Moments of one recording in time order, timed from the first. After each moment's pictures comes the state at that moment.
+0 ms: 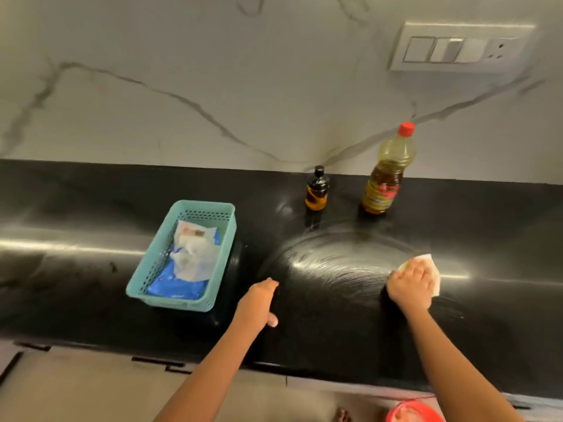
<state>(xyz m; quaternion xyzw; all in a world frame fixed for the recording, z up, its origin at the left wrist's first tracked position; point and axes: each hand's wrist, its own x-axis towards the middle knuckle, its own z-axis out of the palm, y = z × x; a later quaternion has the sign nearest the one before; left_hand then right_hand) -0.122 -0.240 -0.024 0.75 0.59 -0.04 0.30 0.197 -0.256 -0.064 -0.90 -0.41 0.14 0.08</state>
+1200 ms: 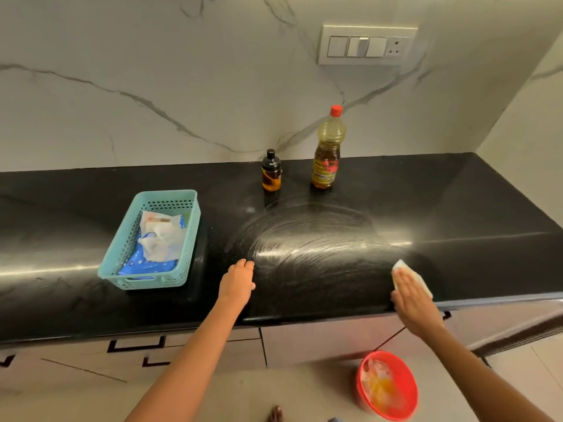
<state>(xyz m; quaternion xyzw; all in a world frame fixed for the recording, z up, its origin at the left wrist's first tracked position) -0.105 -0.291 -0.030 0.81 0.56 -0.02 0.16 0.260 -0.459 -0.084 -0.80 -0.60 0.08 0.06</state>
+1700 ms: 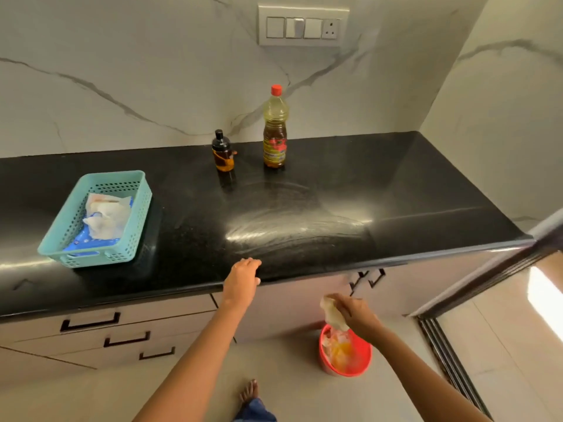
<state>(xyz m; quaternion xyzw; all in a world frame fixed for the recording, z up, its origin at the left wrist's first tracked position) -0.008 -0.406 -0.048 0.82 0.52 0.10 0.22 0.229 -0.558 -0.073 -0.76 -0.56 0.29 0.13</state>
